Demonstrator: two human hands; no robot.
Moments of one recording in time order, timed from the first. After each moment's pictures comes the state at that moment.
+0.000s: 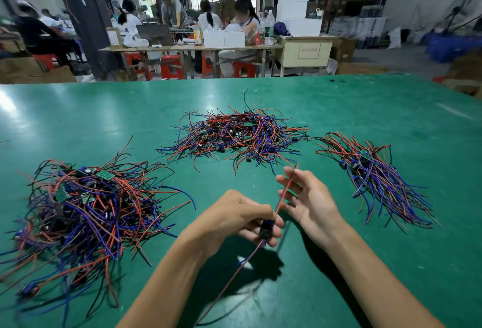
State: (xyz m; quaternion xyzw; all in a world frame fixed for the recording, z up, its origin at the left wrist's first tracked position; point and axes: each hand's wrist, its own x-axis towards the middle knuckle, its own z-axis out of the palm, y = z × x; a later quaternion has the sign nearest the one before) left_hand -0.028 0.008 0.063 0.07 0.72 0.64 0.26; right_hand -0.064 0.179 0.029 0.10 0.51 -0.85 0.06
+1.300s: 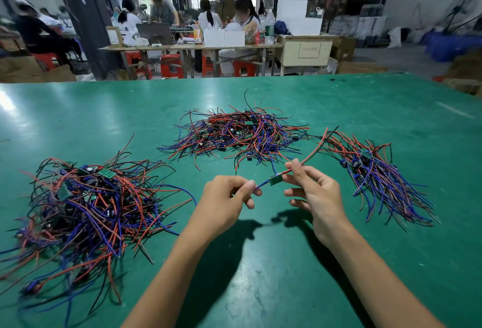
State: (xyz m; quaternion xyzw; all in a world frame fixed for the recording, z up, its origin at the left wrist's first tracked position) left_hand -0.054 -0.005 0.041 0.09 0.86 0.50 -0.01; right_hand -0.053 0.178 0.034 0.08 0.61 -0.78 -0.09
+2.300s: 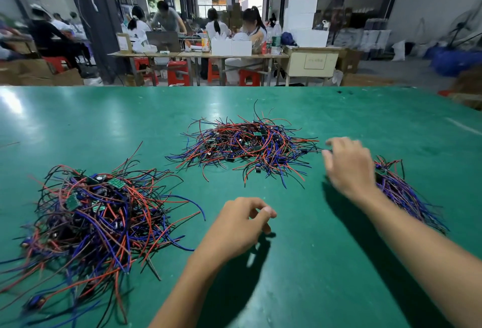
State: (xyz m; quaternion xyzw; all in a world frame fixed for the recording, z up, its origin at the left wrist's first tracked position) left_hand -0.051 -0.001 0.038 0.10 0.88 0.45 0.05; right_hand -0.168 0.259 0.041 0.04 0.96 -0.05 -0.26
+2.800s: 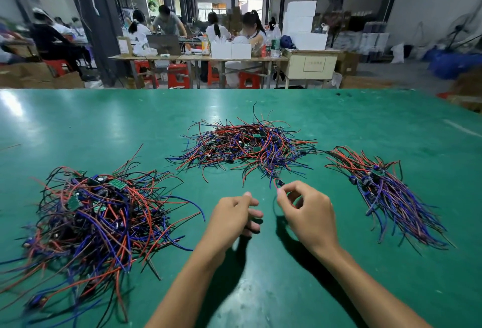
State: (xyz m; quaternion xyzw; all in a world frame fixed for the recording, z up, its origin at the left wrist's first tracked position) left_hand -0.062 0.004 0.033 -0.07 0.73 0.67 0.08; right_hand -0.082 0.168 -0.002 -0.02 0.88 -0.39 -0.28
